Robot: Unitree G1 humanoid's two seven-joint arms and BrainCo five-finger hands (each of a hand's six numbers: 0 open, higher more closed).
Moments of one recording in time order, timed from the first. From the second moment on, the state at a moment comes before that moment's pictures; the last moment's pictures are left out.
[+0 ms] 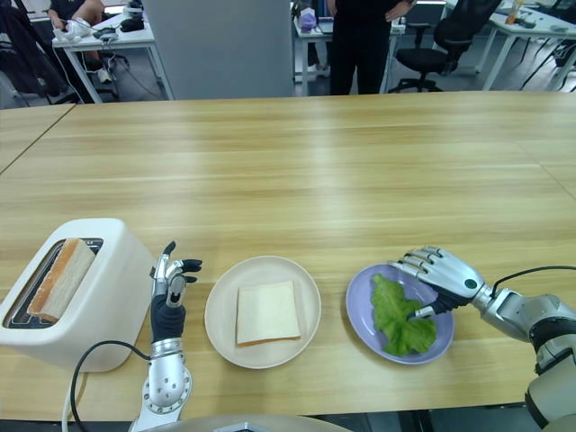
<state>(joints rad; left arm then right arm) 0.42 -0.02 -0.10 -0.18 0.37 -0.34 0.43 -0.51 -0.97 0.74 1.09 -1.43 -0.71 -1.19</state>
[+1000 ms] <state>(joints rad) 0.39 -0.03 -0.09 -0.08 0.39 -0.37 0.43 -0.56 -0.91 0.93 1.23 -1.36 -0.64 -1.28</state>
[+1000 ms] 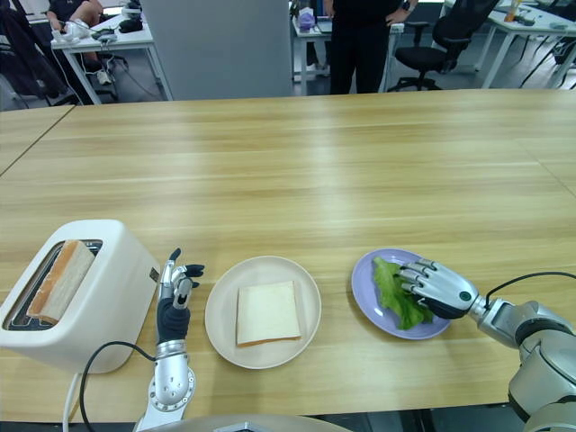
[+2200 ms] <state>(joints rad) 0.31 -0.03 -0.09 0.01 0.39 -0.39 0.42 -0.54 -0.89 0.65 0.53 -0.99 -0.86 -0.85</state>
